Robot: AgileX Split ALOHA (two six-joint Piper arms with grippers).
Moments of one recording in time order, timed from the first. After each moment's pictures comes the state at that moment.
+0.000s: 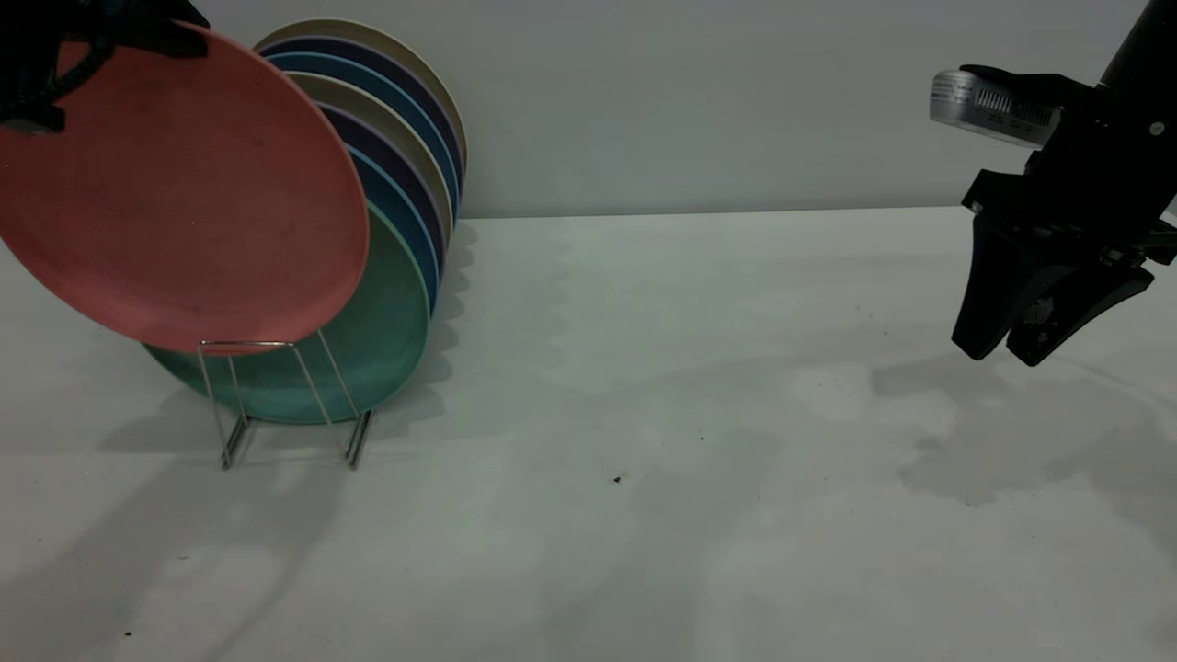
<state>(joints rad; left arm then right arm) -0.12 1.58 -0.99 -0.61 0.13 2.10 0.03 2.15 -1.44 0.46 1.01 -0.53</state>
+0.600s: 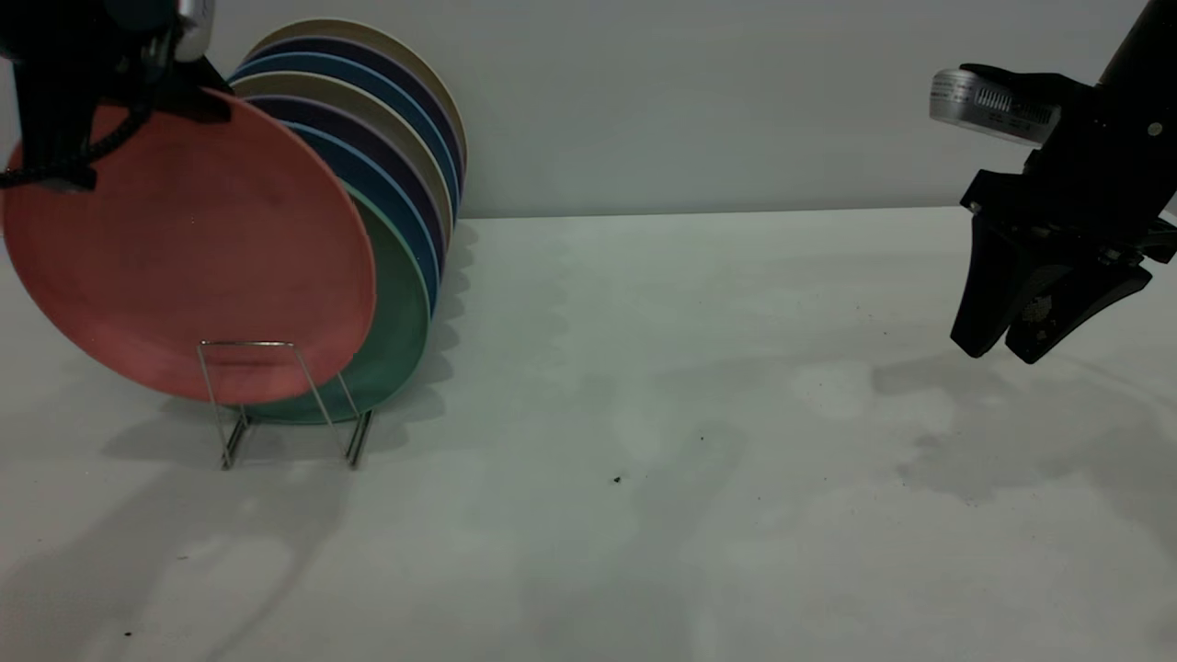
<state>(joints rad) -0.13 1.66 -0.99 -0.61 0.14 2.10 0.03 2.15 -1.44 0.46 1.00 -0.53</state>
